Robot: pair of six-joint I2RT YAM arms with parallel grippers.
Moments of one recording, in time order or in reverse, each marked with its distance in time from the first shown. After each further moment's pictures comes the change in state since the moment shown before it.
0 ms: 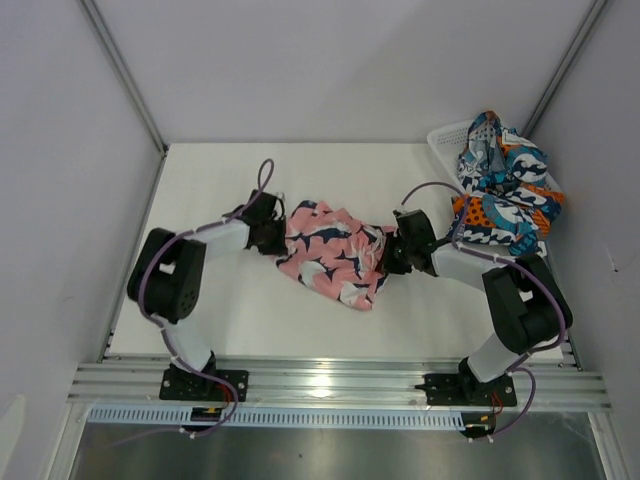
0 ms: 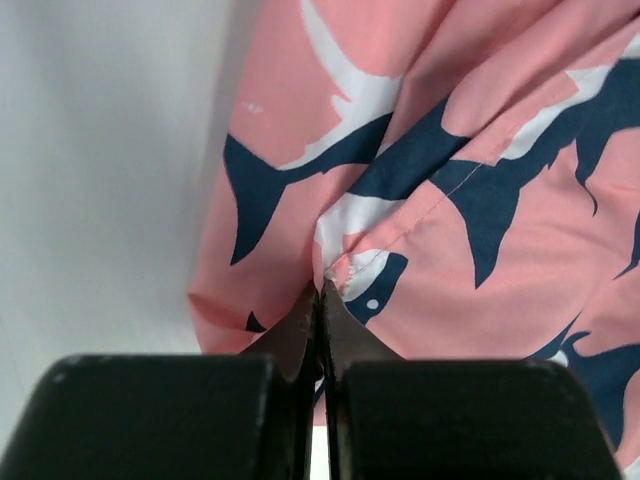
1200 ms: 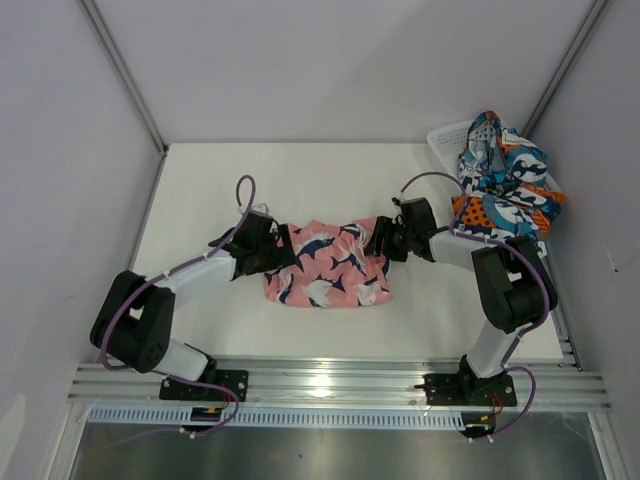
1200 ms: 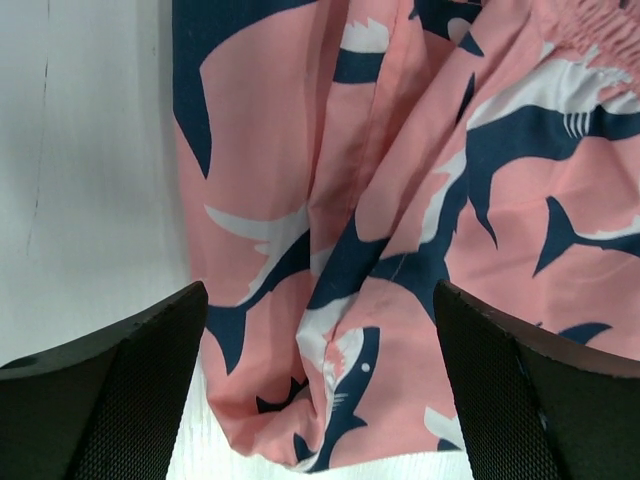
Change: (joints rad) left arm -0.092 -0.393 -0.328 0.042 -0.202 -0.290; right arm -0.069 0.153 0.117 0.089 -0.156 -0.030
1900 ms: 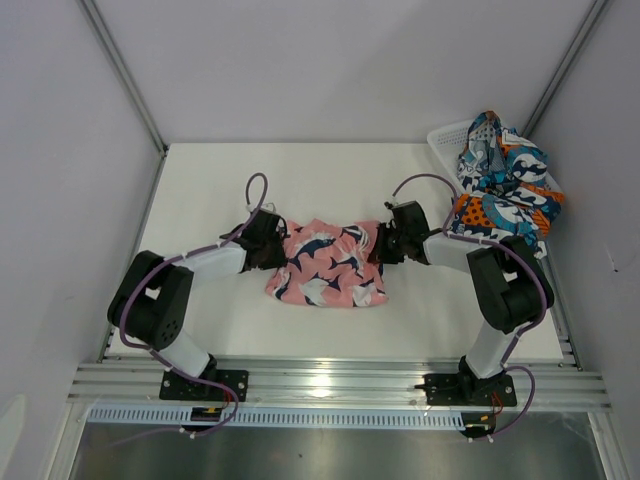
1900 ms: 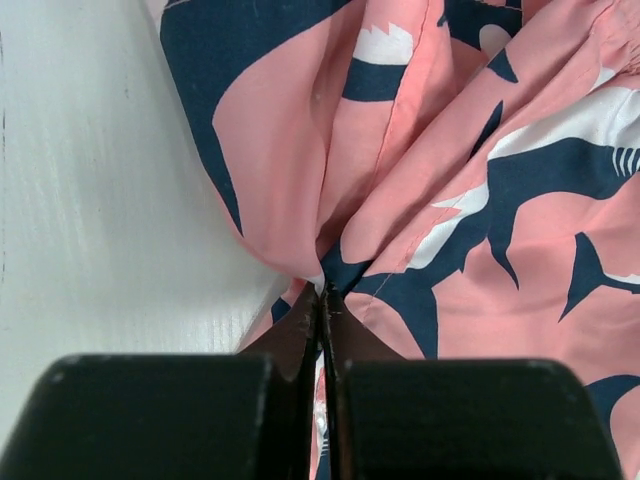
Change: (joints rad) left arm 0.002 0.154 0.055 0.056 -0.002 0.035; right arm 0.053 0.004 -0.002 -0.017 0.069 -0.027
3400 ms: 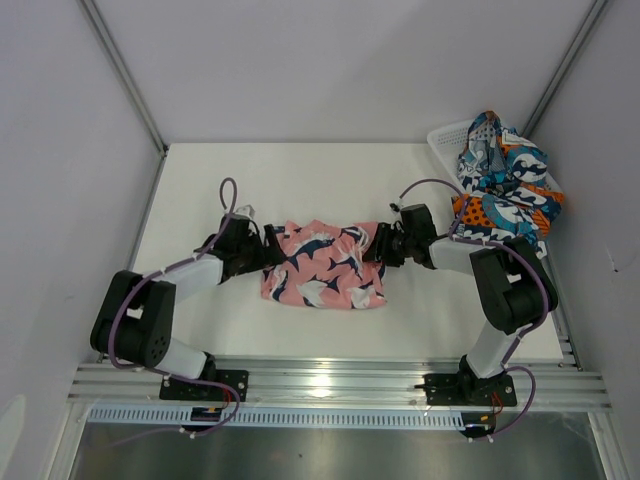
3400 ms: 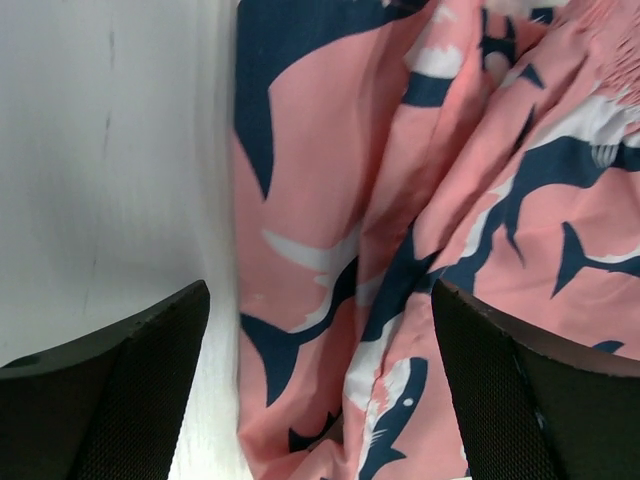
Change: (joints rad) left arm 0.166 -0.138 -0.168 0.124 0.167 0.063; right arm -0.045 -0.011 -0.069 0.116 -0.141 0.064
